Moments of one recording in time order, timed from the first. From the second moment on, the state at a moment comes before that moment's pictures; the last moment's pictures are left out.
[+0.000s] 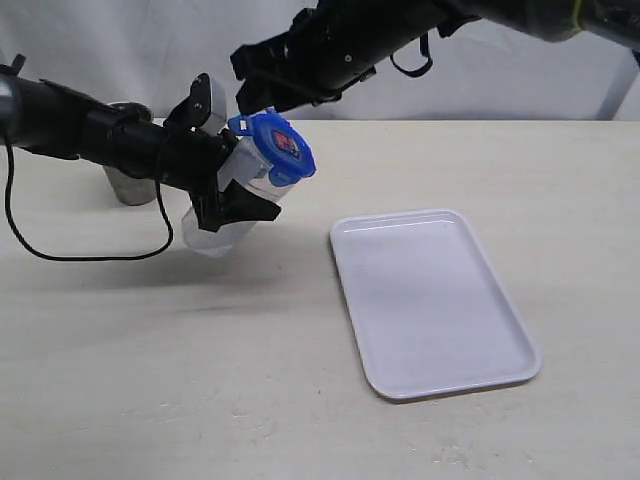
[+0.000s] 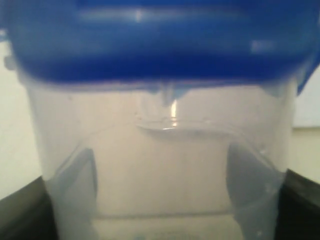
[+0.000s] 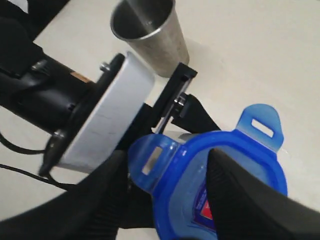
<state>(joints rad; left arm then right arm) -0.03 2.22 -1.45 -1.33 0.97 2.11 0.45 2.05 -1.87 0.60 0.86 -0.38</state>
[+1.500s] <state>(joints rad) -0.05 1.97 -1.16 -1.29 0.90 2.11 0.62 1.96 -1.79 0.24 0.83 -0.07</state>
